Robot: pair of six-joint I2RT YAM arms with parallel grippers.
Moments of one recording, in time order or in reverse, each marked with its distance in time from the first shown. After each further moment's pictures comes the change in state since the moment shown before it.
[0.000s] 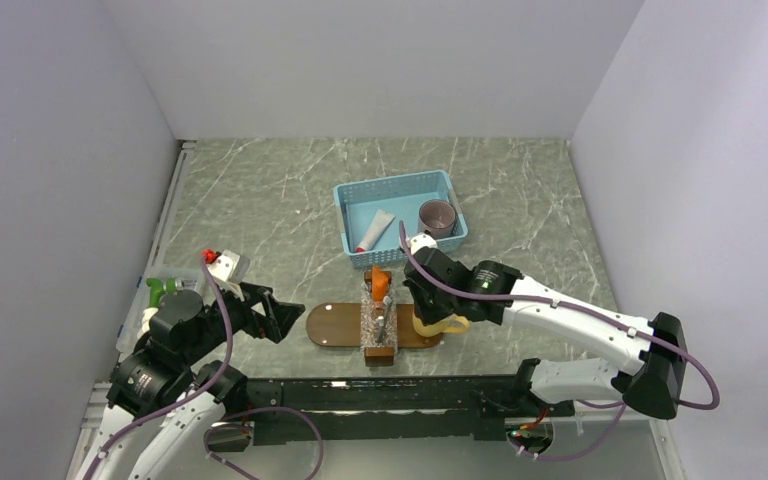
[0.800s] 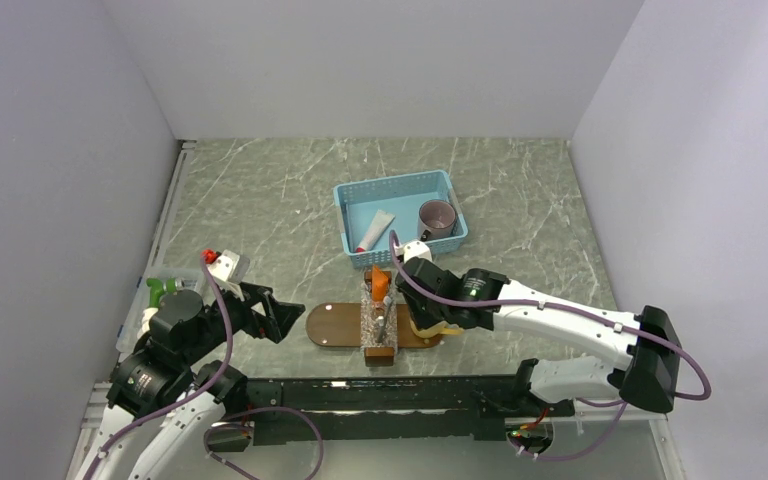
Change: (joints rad) left arm 0.000 0.000 0.000 0.000 0.000 0.000; right arm 0.048 0.036 -0.054 0.075 0.069 0.035
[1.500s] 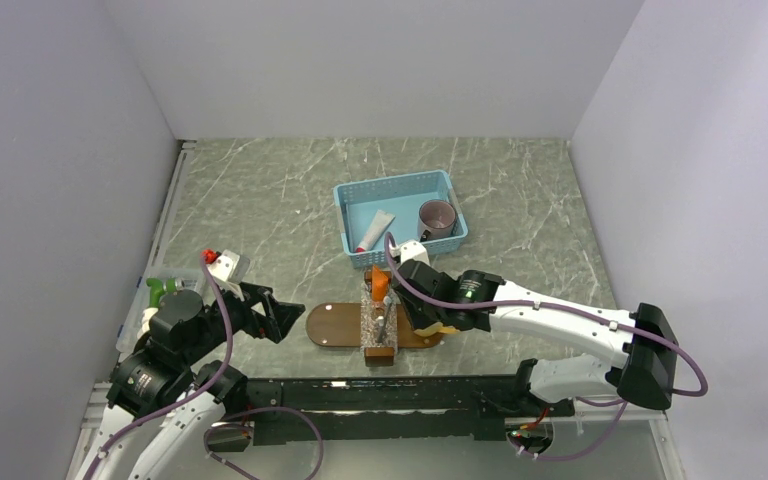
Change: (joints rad) left arm 0.000 0.000 0.000 0.000 0.000 0.000; right arm 0.020 0.020 0.000 0.023 0.035 0.004
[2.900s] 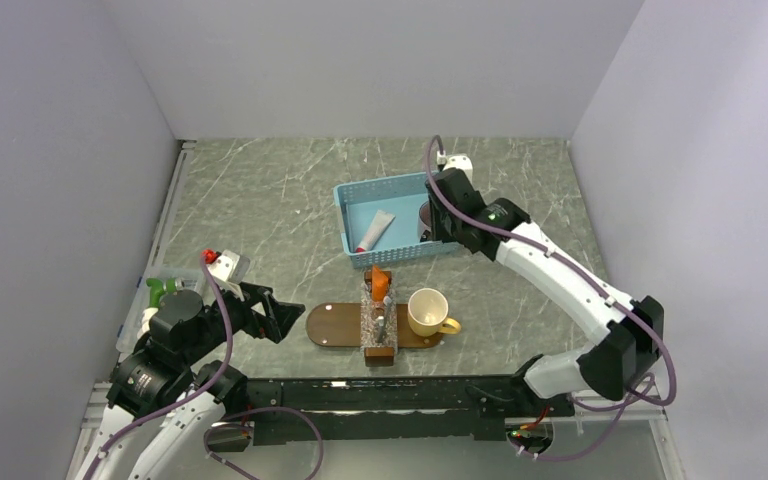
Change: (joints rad) left arm 0.000 0.000 0.000 0.000 0.000 0.000; right arm -0.409 0.130 0.348 -0.050 0.140 -0.139
